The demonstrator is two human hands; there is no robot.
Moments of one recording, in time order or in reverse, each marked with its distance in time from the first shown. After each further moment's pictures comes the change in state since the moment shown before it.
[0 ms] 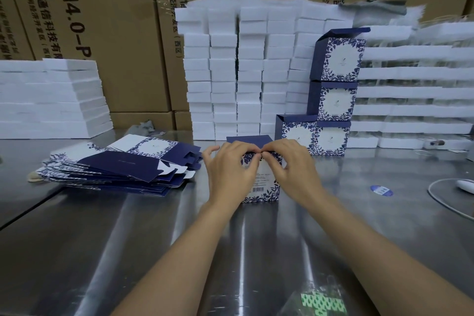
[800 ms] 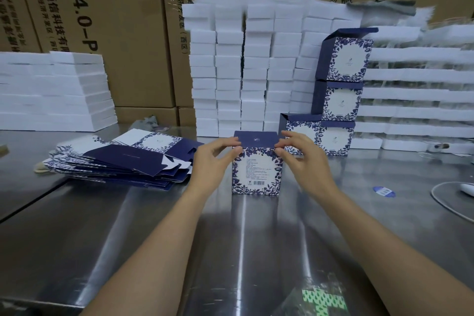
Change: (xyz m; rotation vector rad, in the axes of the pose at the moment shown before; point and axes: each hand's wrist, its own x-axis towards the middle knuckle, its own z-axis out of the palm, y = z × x) left_hand 0.014 -0.054 -0.020 -0.695 -0.145 -0.420; right_hand 0.000 0.020 -0.007 0.330 0.033 0.229
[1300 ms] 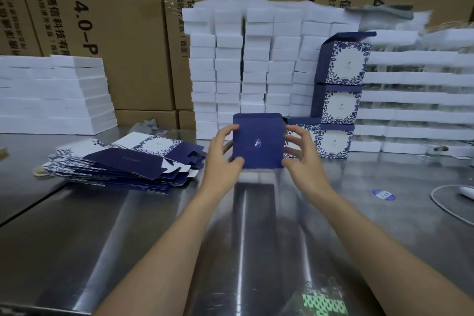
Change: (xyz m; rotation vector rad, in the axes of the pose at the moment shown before) left_hand -0.007 0.014 0.023 -0.034 -0.029 0.014; right_hand 0.002 -0.004 0.011 0.392 -0.010 0.206
